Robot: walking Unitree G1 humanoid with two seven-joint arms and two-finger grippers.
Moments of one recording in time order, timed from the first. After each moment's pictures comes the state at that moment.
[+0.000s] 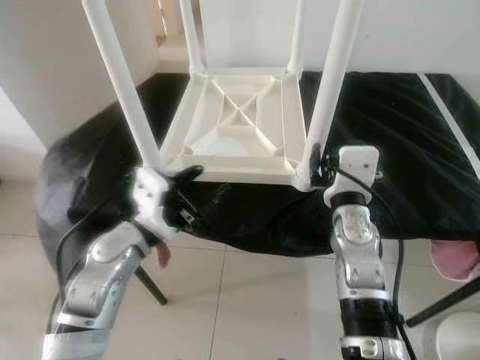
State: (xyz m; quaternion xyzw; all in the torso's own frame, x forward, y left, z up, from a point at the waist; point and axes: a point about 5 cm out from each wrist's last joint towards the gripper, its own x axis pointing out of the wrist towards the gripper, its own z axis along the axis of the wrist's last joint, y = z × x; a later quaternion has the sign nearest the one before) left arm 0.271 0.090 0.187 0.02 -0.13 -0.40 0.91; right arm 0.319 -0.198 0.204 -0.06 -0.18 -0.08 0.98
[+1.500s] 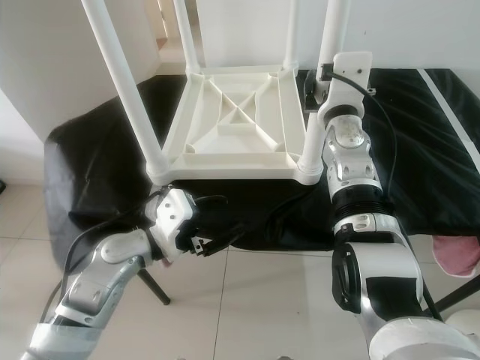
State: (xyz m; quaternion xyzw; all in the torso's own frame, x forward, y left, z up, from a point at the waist) left arm 0.269 0.080 0.163 0.11 -0.06 -0.52 0.85; right arm 0.404 -0.188 0.276 -0.05 -0.17 -0.07 0.98
